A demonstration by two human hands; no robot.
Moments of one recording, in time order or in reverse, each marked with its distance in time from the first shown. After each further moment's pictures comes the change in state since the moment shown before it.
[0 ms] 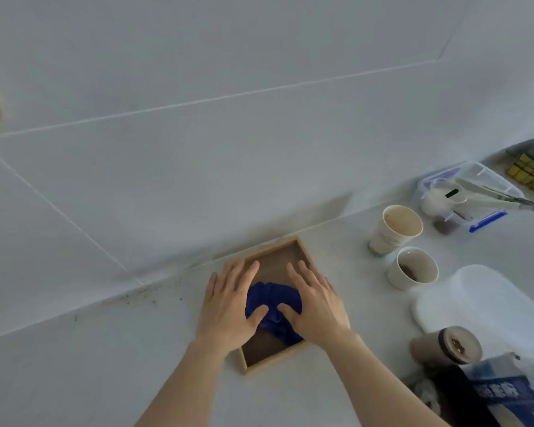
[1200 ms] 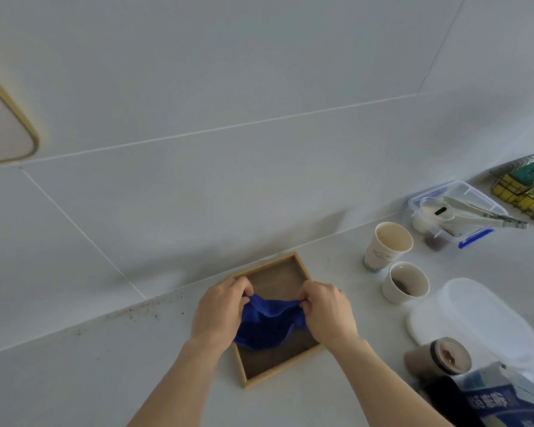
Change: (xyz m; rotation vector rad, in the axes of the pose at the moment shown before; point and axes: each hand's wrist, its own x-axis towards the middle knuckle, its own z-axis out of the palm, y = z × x) left_hand 0.000 0.009 -0.045 -0.113 0.179 -0.031; right_hand -0.003 0.000 -0.034 0.102 0.181 0.049
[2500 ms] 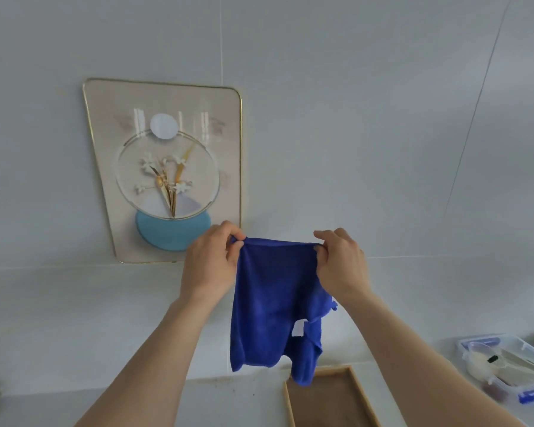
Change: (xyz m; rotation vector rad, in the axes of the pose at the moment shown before) left_hand -0.135 0.044 -0.345 -0.045 0.878 0.034; right_hand -0.072 -0.252 -0.234 0.175 0.567 -0.431
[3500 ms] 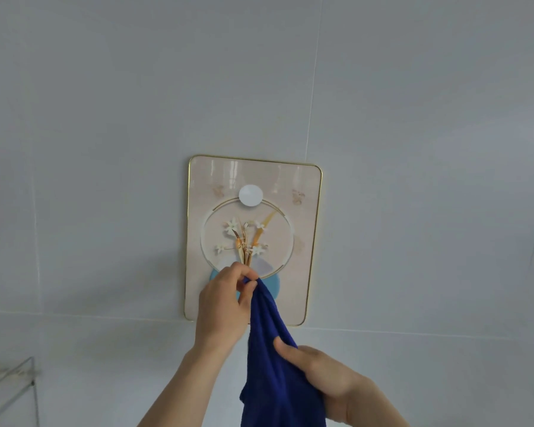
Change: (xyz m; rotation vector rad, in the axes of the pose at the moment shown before) left_hand 0.036 -0.082 -0.093 -0.171 0.117 -0.099; right_hand -0.038 -0.154 0.063 1.076 -1.017 0.437
